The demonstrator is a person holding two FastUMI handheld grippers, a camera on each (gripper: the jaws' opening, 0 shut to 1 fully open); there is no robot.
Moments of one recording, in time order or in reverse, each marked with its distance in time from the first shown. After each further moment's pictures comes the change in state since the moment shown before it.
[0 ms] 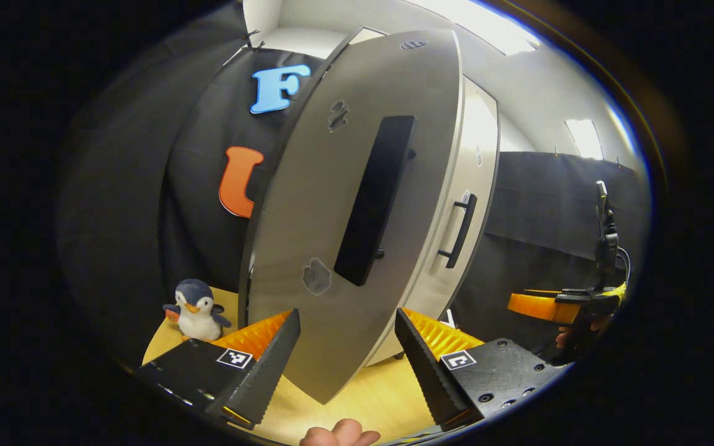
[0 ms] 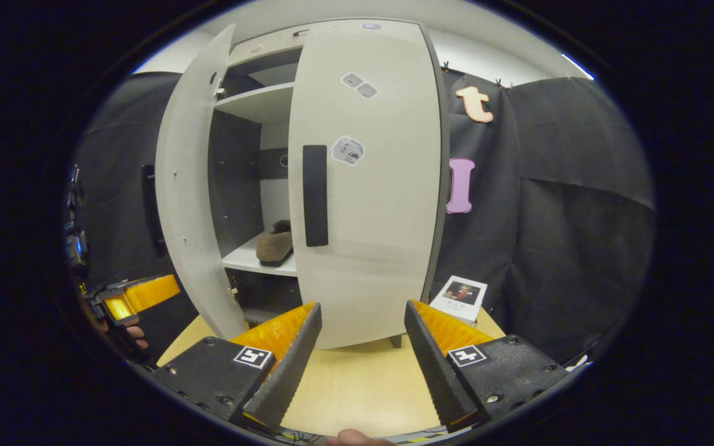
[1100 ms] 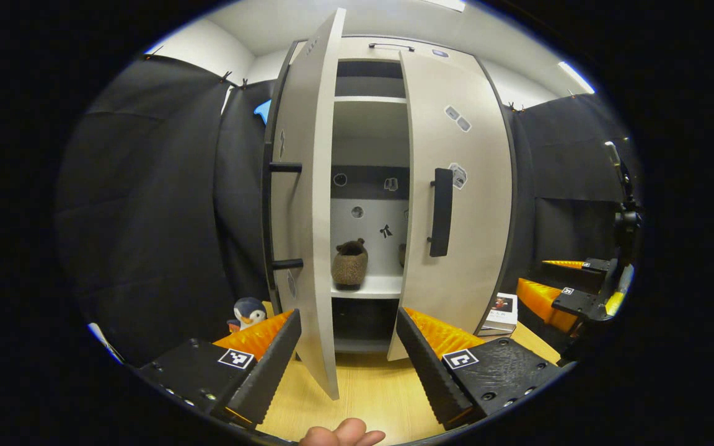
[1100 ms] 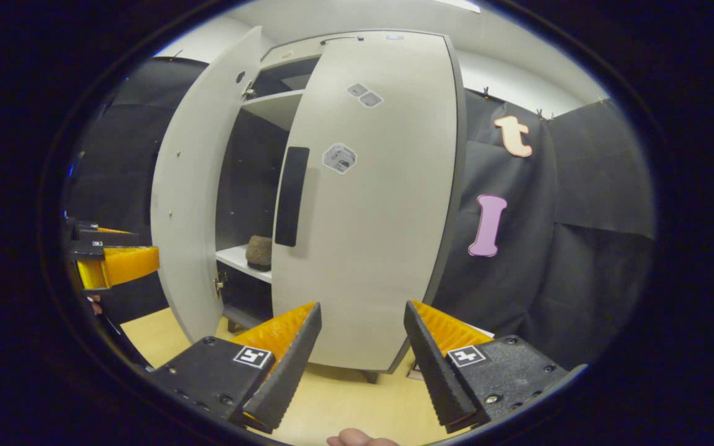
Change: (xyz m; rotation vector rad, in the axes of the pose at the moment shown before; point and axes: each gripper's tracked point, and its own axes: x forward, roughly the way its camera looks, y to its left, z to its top) left arm 0.004 -0.058 0.004 0.239 -0.041 0.376; right arm 0.066 -0.048 0.014 -0.184 -0.139 0.139
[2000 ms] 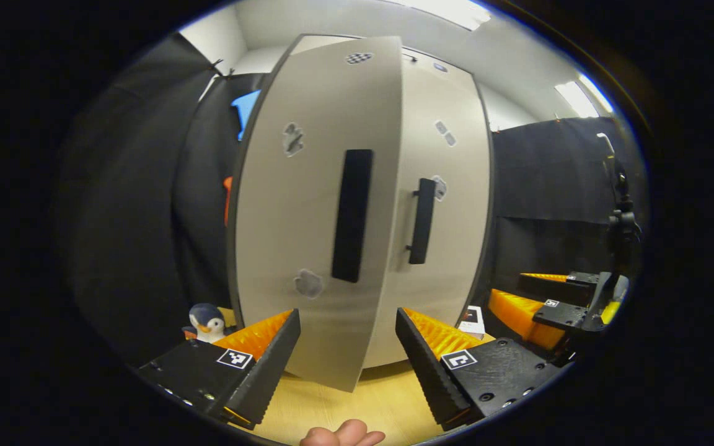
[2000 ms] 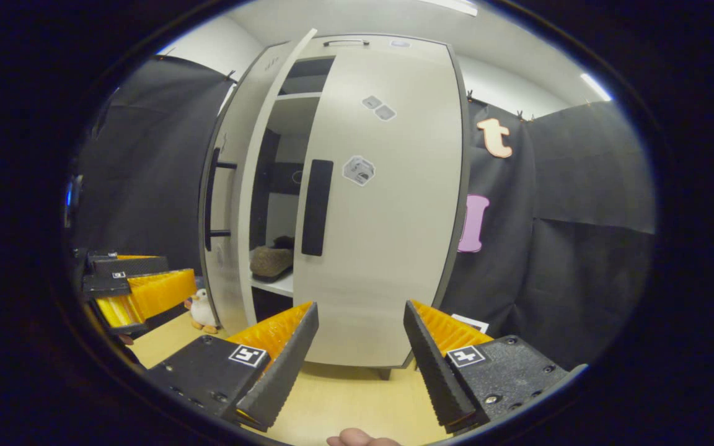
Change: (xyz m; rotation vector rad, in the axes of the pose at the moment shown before) left arm 0.034 -0.012 0.002 -0.125 -0.032 -0.149; right arm -0.017 0.056 0.014 0.046 -0.018 -0.116
